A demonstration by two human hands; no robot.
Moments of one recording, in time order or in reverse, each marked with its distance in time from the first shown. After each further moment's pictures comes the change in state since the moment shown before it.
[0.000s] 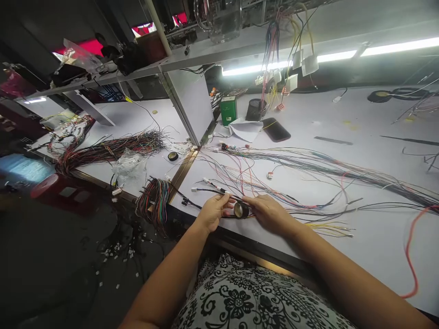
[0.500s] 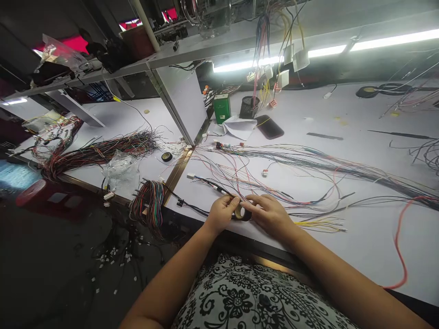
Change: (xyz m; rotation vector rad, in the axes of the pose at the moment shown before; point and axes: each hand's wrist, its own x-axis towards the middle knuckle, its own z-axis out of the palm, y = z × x) left_hand -0.005 -0.001 0.030 0.256 -0.093 0.268; right_hand -0.012 -0.018 -0.011 -0.104 0.101 -0.027
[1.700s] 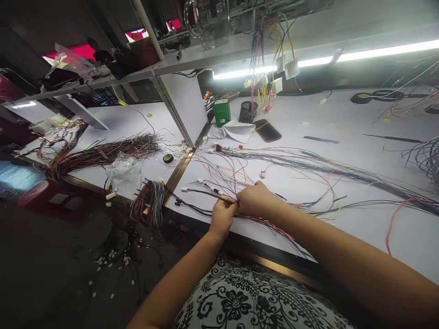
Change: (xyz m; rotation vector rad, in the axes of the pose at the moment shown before) left_hand -0.001 -0.028 0.023 -0.249 0.300 -0.031; right_hand 0.092 -0.021 -0.026 -0.279 -0.759 0.309
